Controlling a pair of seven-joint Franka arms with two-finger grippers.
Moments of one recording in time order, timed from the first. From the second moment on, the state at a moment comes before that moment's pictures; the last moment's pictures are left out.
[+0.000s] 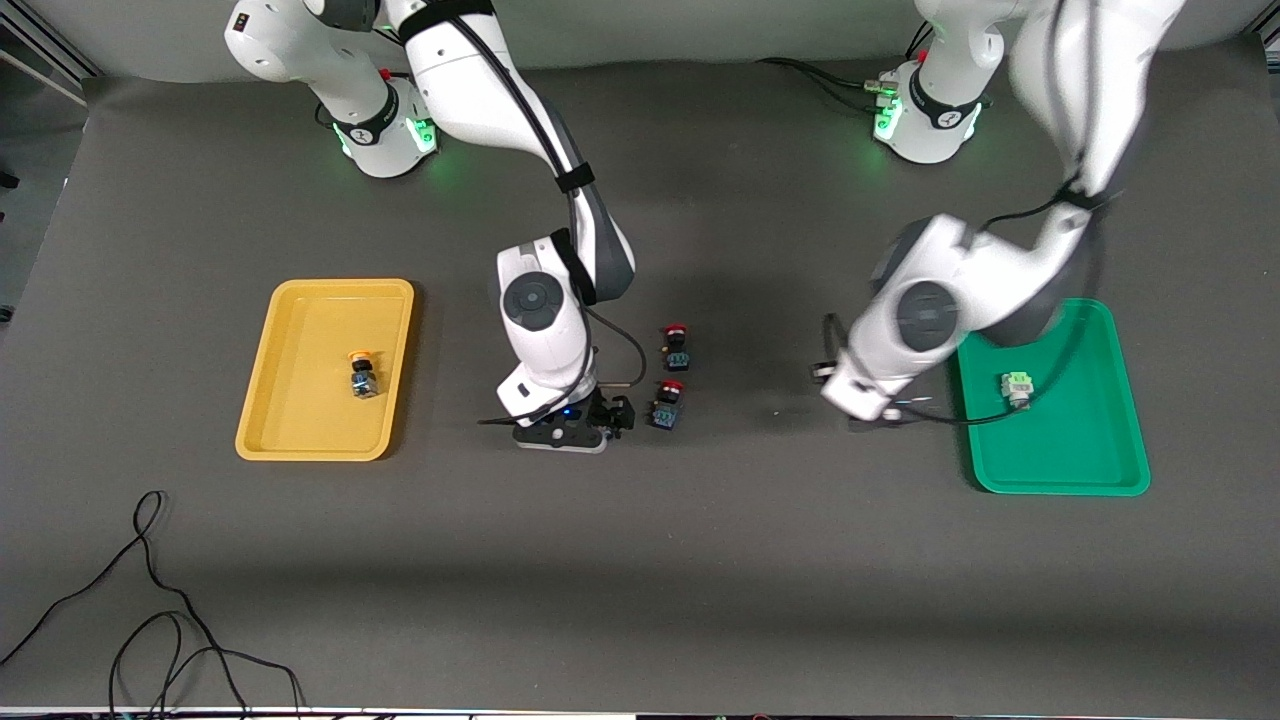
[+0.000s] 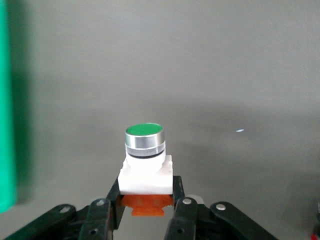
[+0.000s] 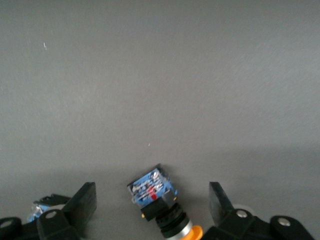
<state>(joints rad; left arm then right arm) 0.13 0.34 -0.49 -1.92 0.14 2.05 -0.63 1.17 0.86 -0.65 -1.61 0.61 2.45 0.42</state>
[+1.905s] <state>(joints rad) 0.77 0.38 -0.51 -1.81 0.35 1.84 0.17 1.18 0.55 -1.13 -1.81 0.61 1.96 -0.18</state>
